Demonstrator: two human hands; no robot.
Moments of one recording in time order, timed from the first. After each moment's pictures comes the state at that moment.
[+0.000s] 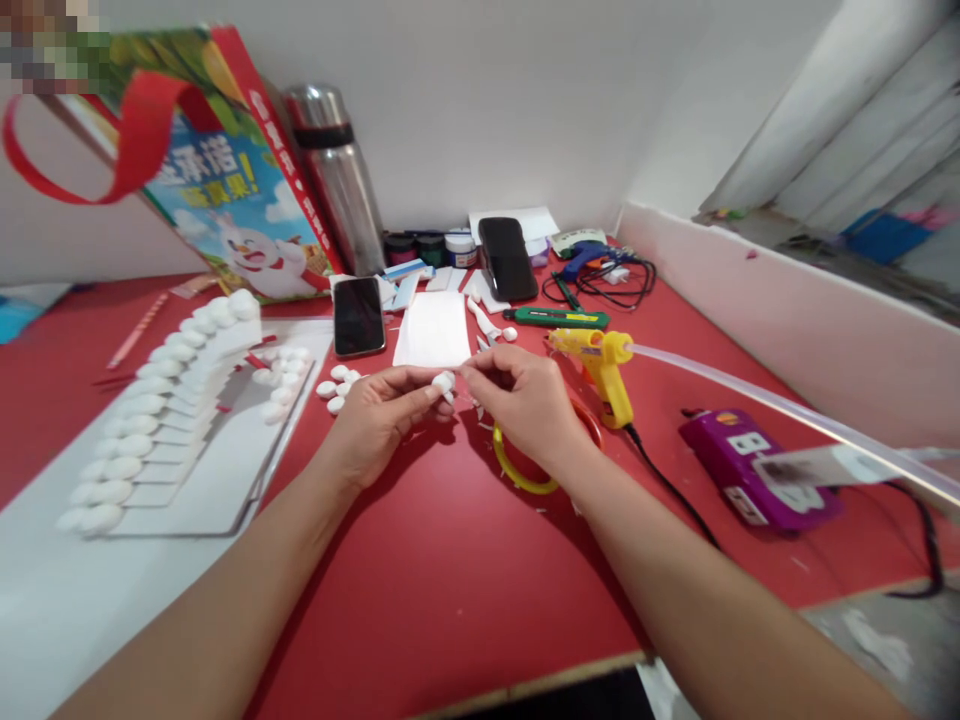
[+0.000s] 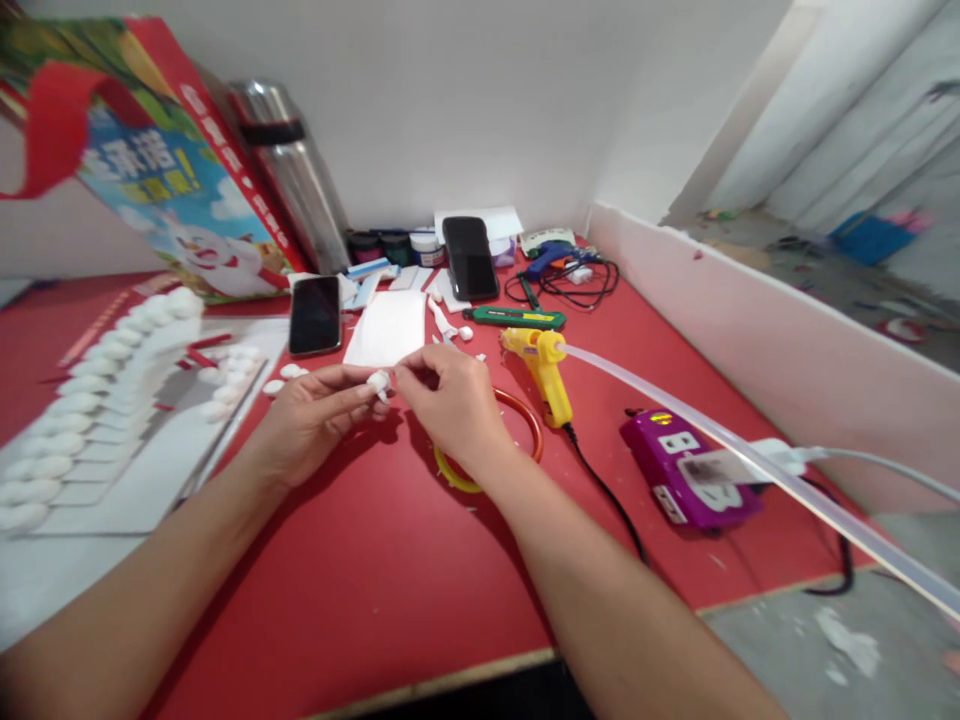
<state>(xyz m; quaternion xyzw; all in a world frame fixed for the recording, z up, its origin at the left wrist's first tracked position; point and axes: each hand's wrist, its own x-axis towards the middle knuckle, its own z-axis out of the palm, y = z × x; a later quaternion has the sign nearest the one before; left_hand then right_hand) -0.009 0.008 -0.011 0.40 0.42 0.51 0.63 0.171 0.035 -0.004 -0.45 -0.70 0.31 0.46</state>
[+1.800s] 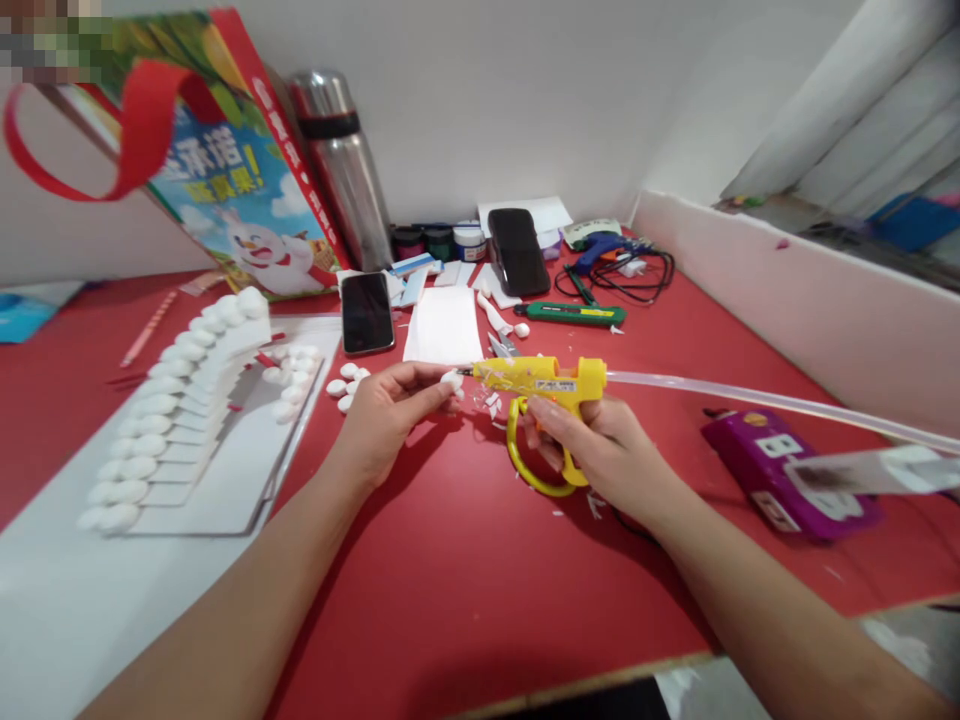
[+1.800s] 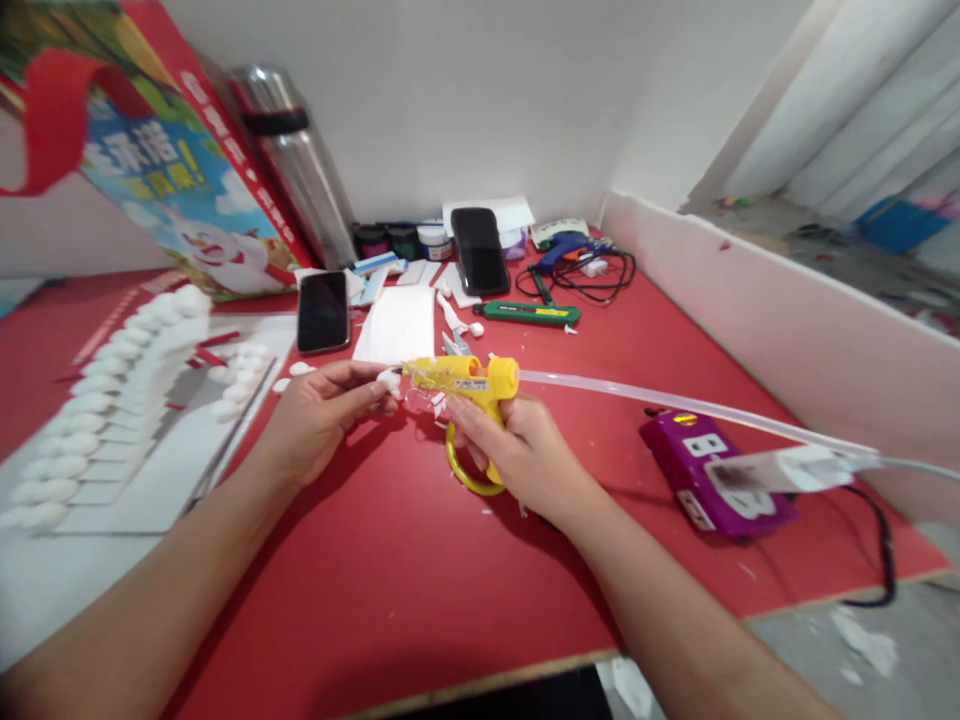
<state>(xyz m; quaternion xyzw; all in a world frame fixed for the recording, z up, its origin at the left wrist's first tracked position) -0.009 0.013 -0.016 0.43 0.47 0.52 0.57 0.220 -0.005 0.007 -0.48 -0.63 0.51 0.33</state>
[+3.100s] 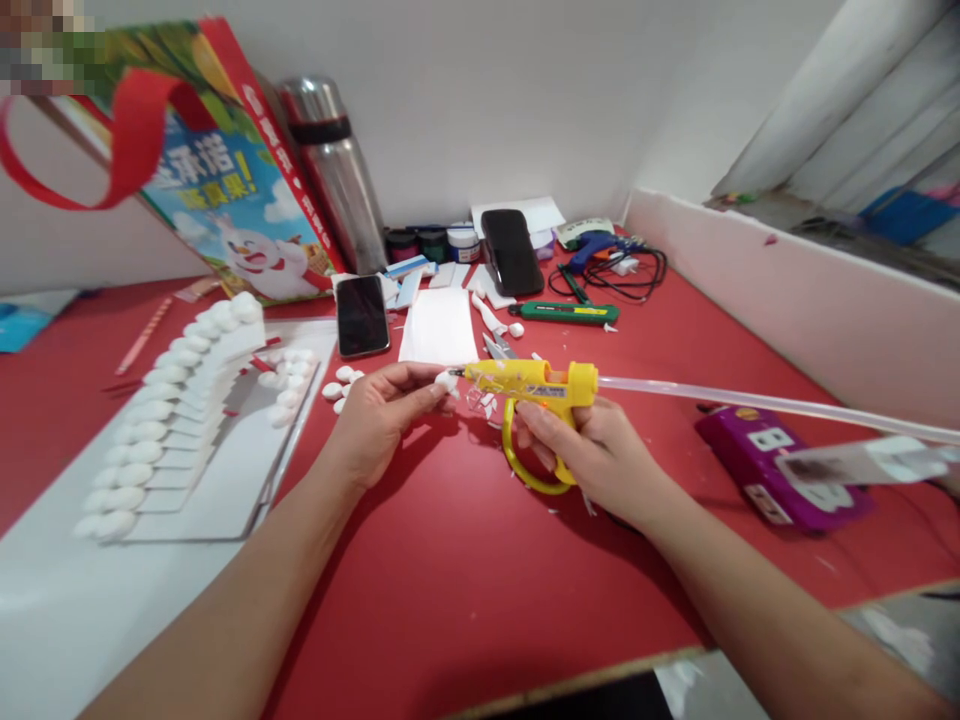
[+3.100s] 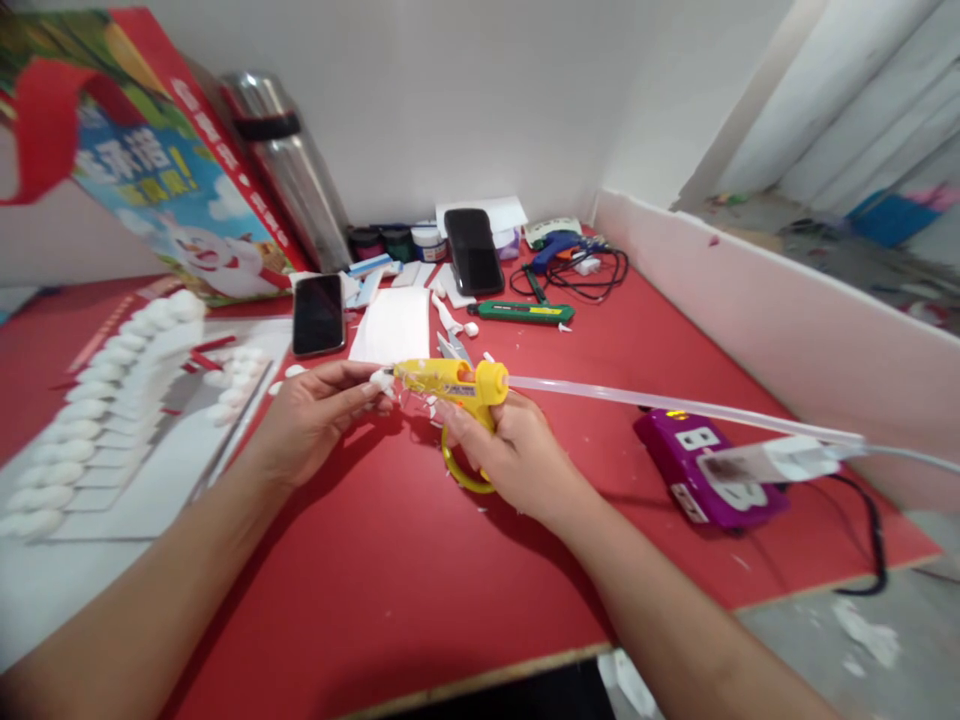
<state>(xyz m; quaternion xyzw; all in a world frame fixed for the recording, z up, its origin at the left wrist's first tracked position) -0.010 0.013 -0.013 0.40 0.46 0.52 0.59 0.220 -0.007 0.005 -0.50 -0.68 0.43 0.32</state>
